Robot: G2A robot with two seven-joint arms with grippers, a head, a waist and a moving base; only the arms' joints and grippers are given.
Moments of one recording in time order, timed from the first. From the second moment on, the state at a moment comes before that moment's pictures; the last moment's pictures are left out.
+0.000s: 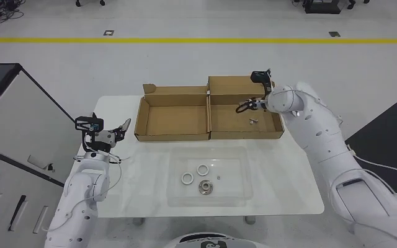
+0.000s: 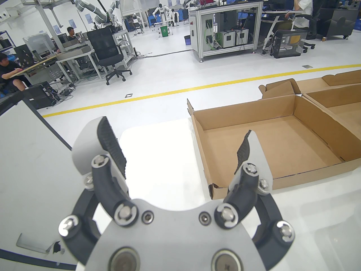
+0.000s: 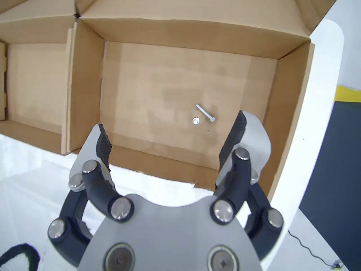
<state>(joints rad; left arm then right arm) 1.73 -1.15 -1.60 -1.80 1.33 0.00 0.00 -0.80 -1.12 1.00 -1.26 -0.70 0.21 1.11</state>
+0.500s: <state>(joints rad) 1.73 -1.15 -1.60 -1.80 1.33 0.00 0.00 -1.07 -1.04 1.21 -1.92 -0.61 0.12 1.41</state>
